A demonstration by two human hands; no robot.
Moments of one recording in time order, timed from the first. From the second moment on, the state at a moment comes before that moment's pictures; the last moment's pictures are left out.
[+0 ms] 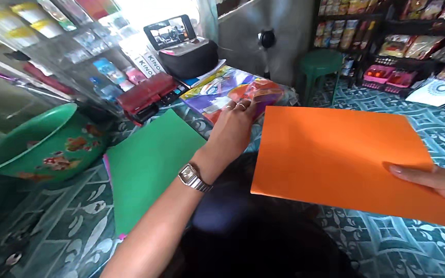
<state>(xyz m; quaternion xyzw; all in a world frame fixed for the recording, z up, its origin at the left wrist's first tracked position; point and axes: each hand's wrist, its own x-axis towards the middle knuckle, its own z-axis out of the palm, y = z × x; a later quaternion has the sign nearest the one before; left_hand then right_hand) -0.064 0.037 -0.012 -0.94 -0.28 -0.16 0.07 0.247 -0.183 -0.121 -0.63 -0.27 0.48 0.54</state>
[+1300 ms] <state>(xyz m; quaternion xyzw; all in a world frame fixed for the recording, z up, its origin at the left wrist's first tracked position) -0.075 -0.005 -0.050 -0.88 -0.33 -0.24 0.23 0.183 -0.132 -0.129 -0.58 -0.19 0.45 0.65</state>
